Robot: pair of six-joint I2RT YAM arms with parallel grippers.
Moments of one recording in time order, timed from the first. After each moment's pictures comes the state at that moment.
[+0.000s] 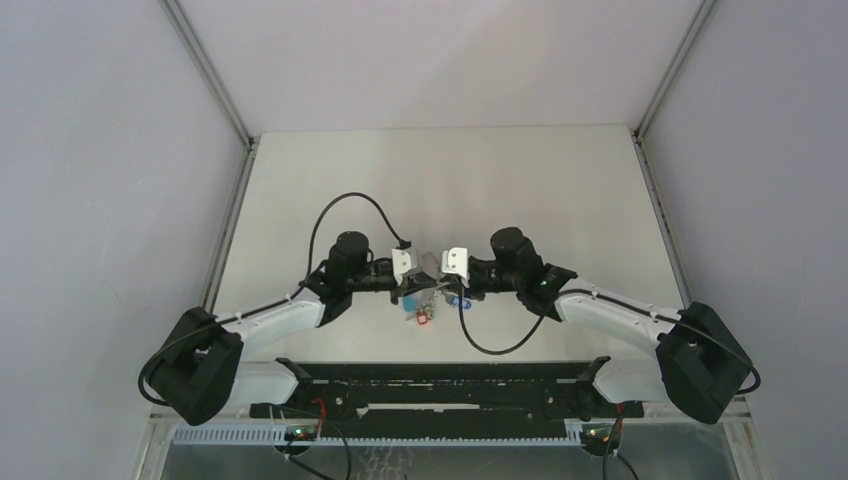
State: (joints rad) left arm -0.62 1.26 0.52 0.39 0.77 0.31; right arm 0.76 1.27 0.66 0.09 -0.59 -0.57
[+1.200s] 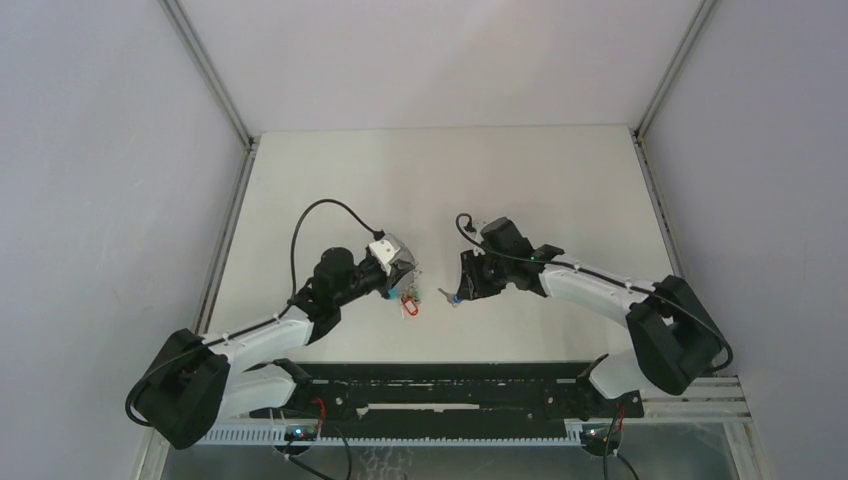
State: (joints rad) left arm -0.61 1.13 0.37 0.50 0.32 0.11; right arm 0.67 1.41 0.80 -0.31 -0.30 0.40
